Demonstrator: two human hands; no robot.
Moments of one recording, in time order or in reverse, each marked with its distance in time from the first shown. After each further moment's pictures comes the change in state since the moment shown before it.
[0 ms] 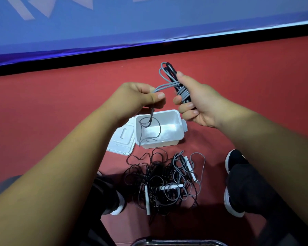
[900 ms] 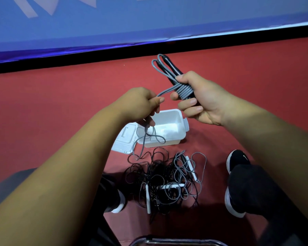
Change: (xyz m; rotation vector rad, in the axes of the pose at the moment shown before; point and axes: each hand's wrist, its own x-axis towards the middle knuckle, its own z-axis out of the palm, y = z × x) left_hand 0.007 -0.005 0.001 0.505 -0.038 -0.088; right_hand -0.015 -0.012 0.011 0.055 -0.087 0.001
